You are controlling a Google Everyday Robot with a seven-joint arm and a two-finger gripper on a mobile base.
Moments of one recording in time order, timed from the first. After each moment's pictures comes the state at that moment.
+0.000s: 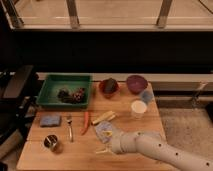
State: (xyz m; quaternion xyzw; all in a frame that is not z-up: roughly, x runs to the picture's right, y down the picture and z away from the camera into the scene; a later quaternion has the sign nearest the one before) arm -0.023 0.259 0.704 -0.23 -0.38 0.26 0.86
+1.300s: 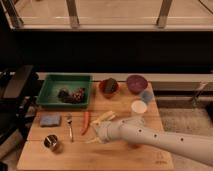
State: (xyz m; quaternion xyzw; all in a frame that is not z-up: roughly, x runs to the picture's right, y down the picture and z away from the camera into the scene) arm -0.071 0.222 0.750 -0.24 -0.36 0.24 0.87
